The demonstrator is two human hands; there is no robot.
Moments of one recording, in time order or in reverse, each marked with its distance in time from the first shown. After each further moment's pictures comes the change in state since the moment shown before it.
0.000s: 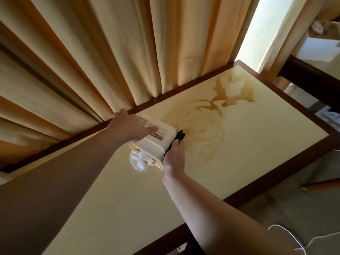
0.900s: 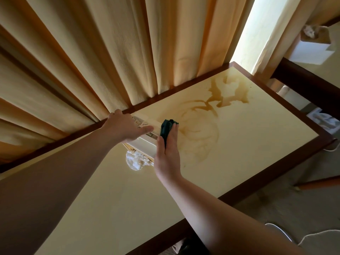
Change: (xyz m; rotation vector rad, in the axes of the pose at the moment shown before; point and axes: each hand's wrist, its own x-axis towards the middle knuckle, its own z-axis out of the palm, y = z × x) left_hand 0.000 -0.004 0.000 0.041 -0.007 0.055; right_hand -0.024 -0.016 -0.008 -0.614 -0.145 -0.508
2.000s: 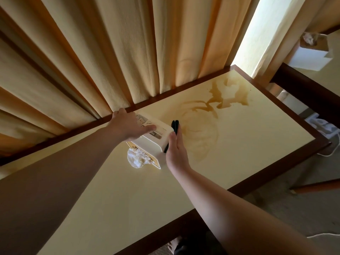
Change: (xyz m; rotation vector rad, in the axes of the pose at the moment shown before) left_hand -0.008 0.000 0.007 -0.188 0.030 0.009; right_hand 0.012 0.014 -0.023 0.076 -0.069 0.140
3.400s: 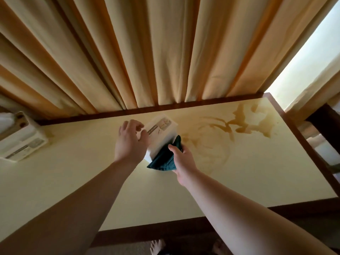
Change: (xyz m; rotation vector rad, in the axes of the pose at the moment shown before) left_hand -0.080 0.016 0.054 -0.792 0.643 -0.260; right_hand 0.021 -0.010 -0.020 0.166 -0.281 0.429
